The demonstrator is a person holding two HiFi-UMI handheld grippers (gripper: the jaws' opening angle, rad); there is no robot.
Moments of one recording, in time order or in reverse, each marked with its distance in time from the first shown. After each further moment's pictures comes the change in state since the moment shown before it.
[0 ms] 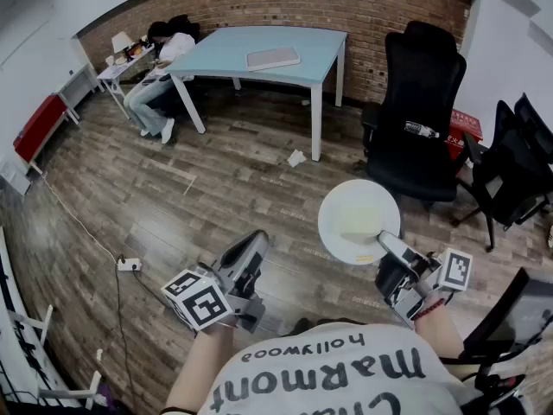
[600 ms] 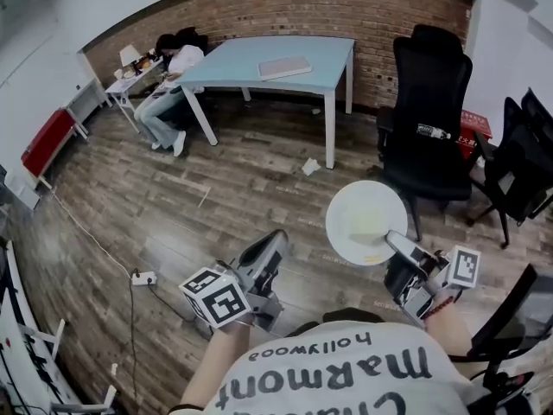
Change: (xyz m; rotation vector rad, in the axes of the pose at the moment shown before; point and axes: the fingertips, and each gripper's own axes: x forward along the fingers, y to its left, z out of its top) left arm -0.018 0.028 0.019 0.038 0.029 -0.063; right arm 0.043 -0.005 -0.038 -0.008 -0.016 0.028
